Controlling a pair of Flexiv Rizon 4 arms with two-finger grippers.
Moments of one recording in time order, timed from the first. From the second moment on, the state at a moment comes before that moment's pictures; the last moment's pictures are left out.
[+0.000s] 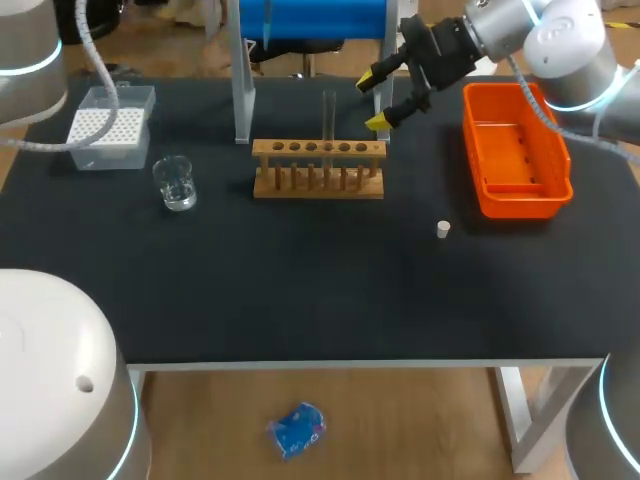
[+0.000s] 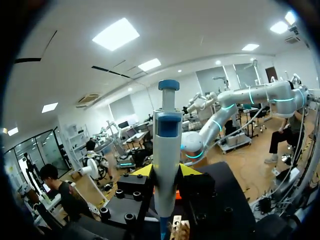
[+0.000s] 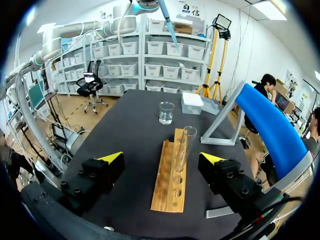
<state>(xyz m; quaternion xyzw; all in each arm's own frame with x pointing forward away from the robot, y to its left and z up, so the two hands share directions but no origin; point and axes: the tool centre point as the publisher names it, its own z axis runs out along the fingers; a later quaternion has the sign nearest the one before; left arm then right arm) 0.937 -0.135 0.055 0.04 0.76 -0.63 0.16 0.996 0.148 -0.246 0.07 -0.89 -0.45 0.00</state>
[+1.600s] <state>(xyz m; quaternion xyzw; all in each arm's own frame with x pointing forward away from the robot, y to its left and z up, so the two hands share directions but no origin) 0.964 -0.192 0.027 0.03 0.75 -0.65 0.09 0.996 0.148 -0.246 0.07 -0.89 -0.45 0.00</state>
